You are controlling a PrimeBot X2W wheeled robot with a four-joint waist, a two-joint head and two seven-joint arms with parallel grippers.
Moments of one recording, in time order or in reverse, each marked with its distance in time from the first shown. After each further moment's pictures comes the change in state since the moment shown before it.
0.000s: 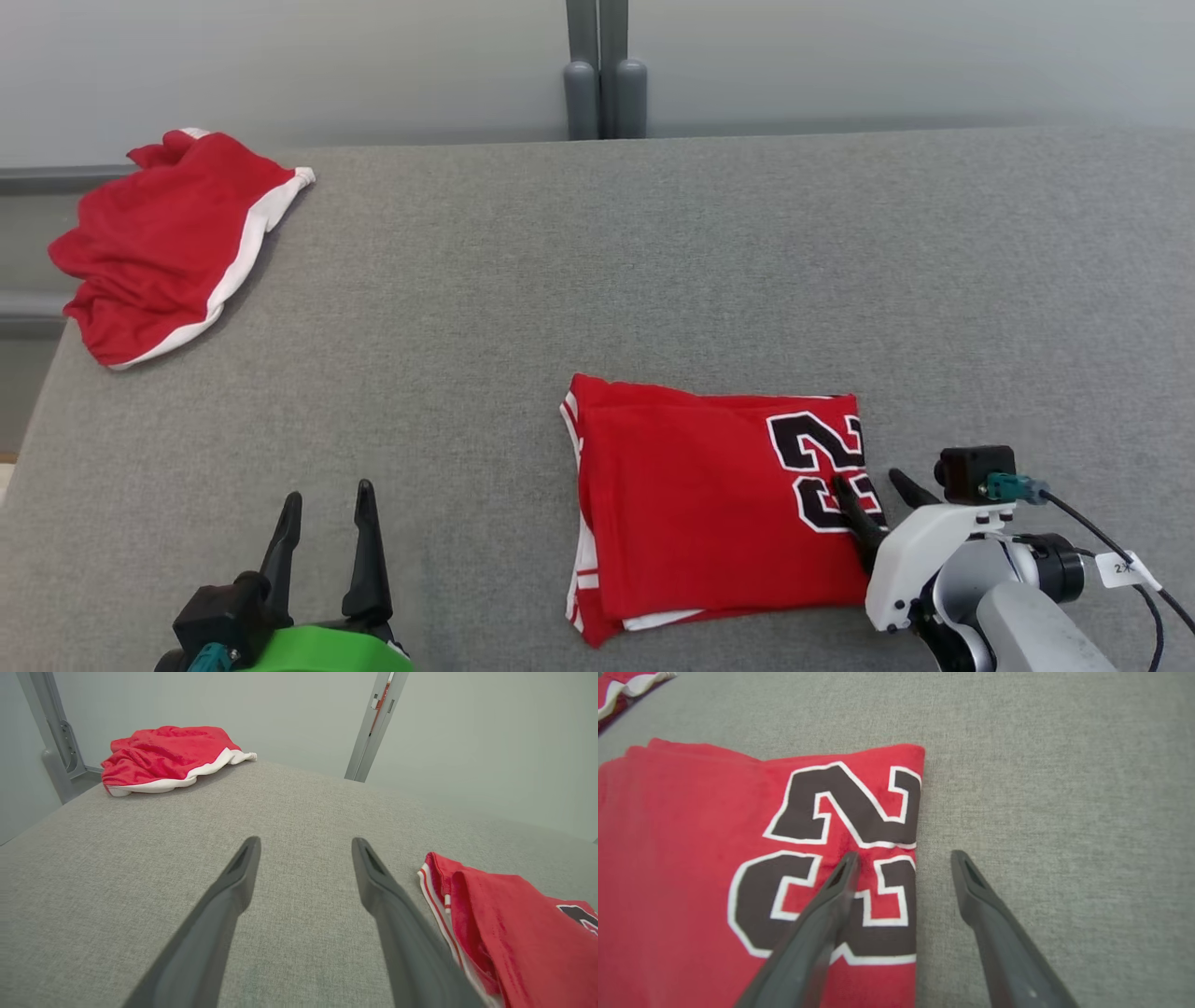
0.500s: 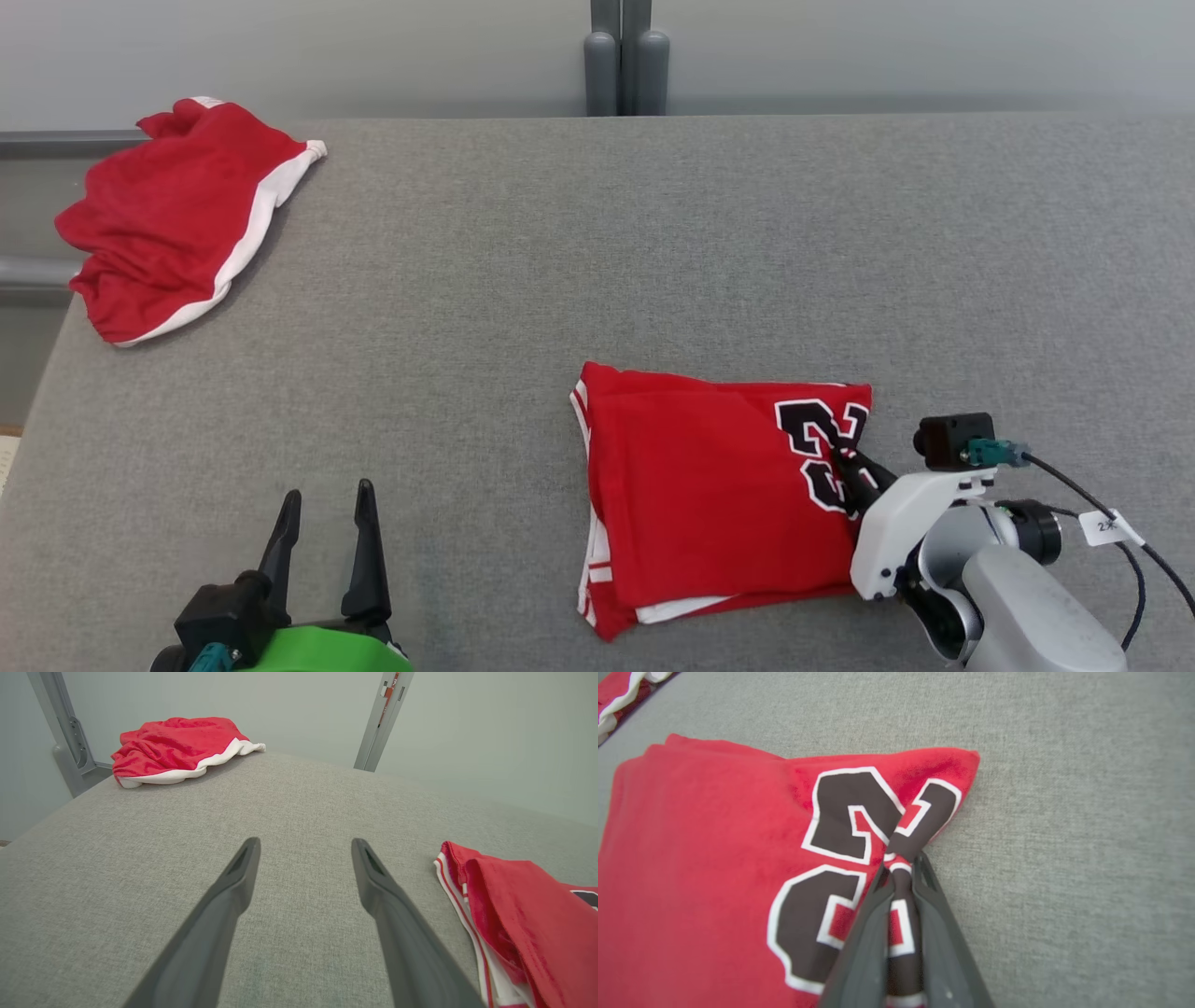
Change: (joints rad) left arm 0.000 -0.013 0.024 0.008 0.040 -0.026 0.000; right arm -0.097 -0.025 0.105 0.093 0.097 0.002 -0.001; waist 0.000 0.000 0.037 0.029
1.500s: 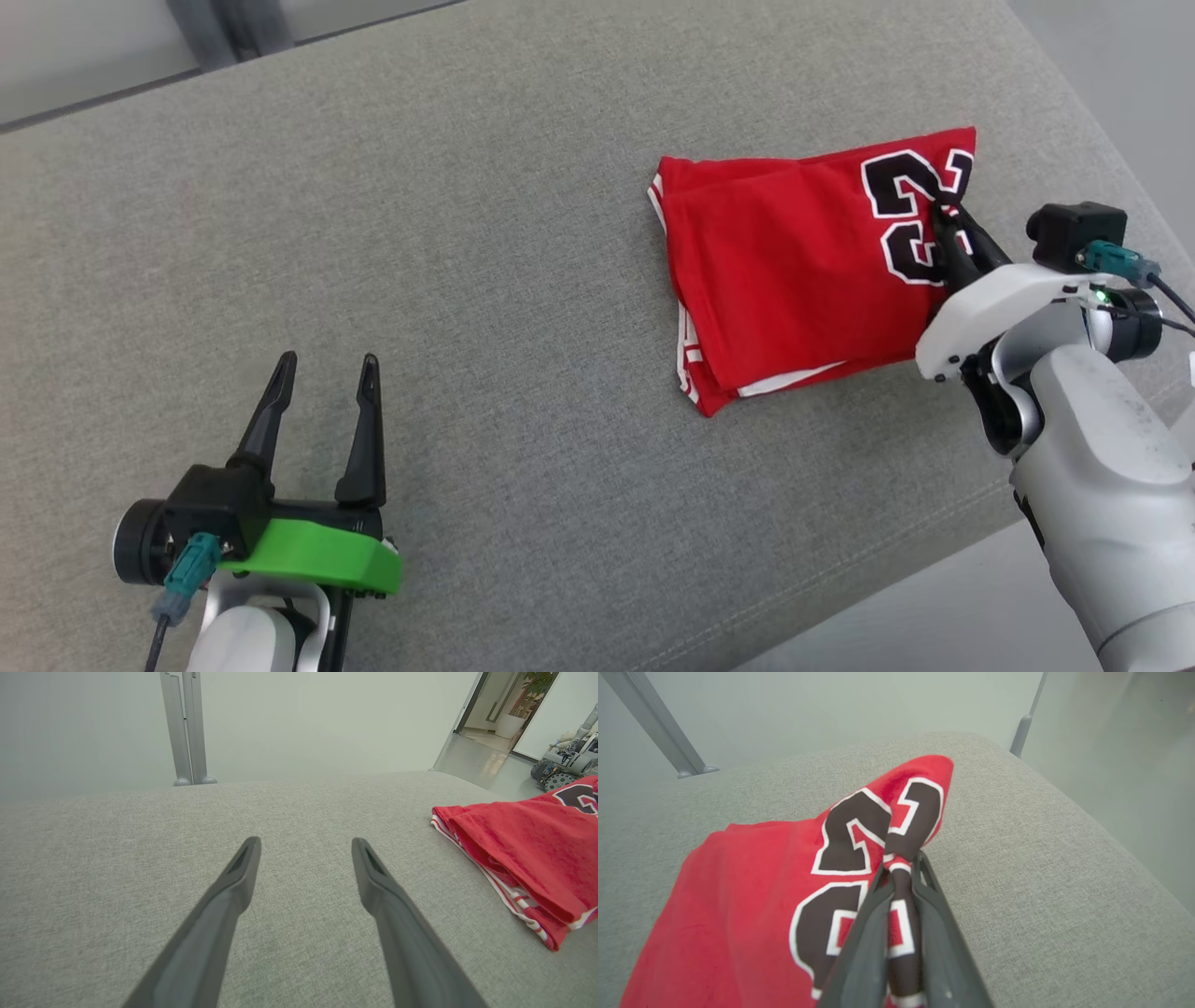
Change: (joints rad) left arm -0.172 0.069 -0.041 -0.090 0.083 -0.021 0.053; right arm -0.341 -0.055 -0.125 0.113 -0.076 0.000 -0.187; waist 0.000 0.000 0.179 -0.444
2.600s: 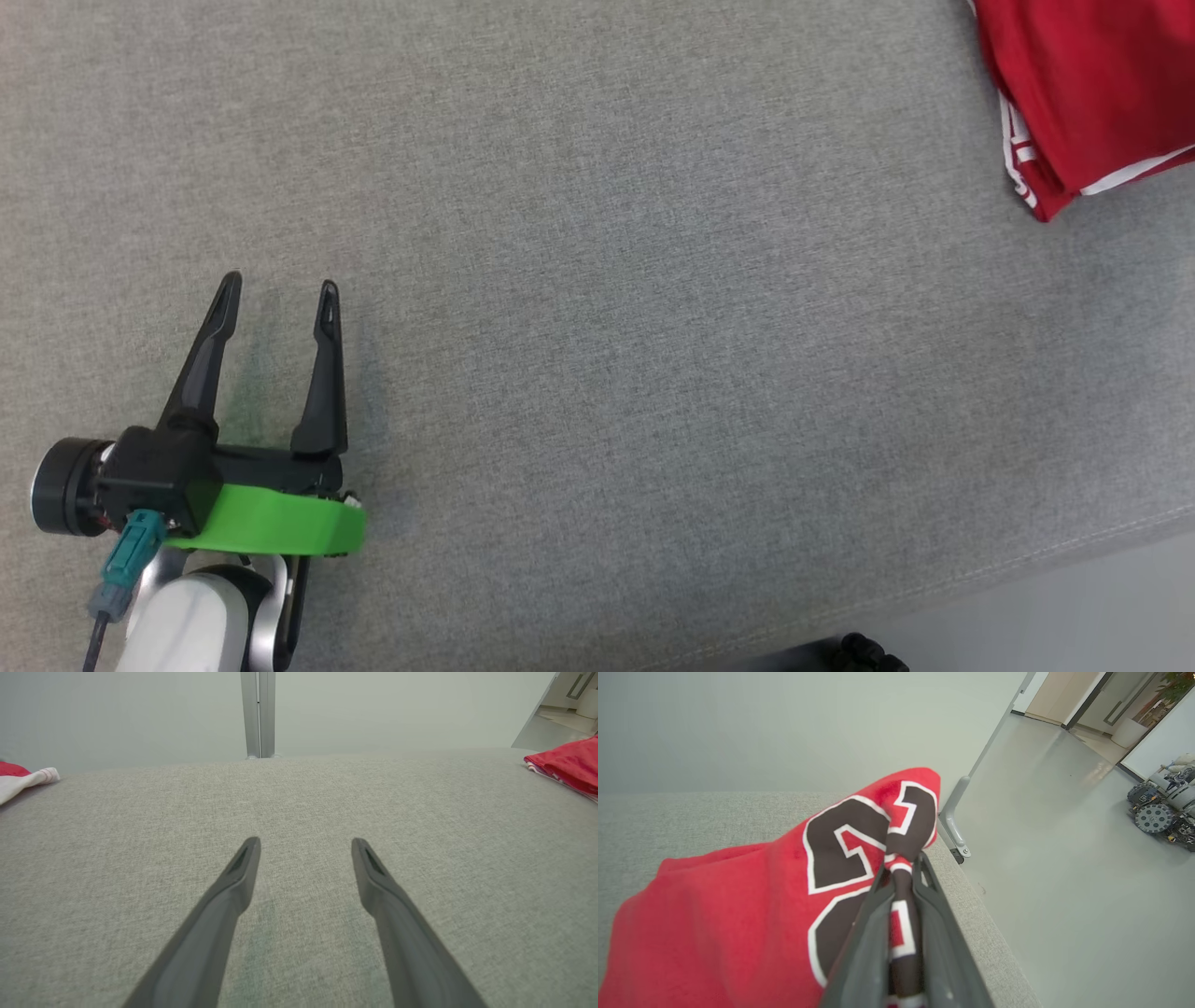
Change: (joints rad) left arm -0.035 0.079 0.003 -0.211 0.041 0.045 0.070; right arm -0.494 -0.276 -0.128 0.416 -0.182 0.000 -0.103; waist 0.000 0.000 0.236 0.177
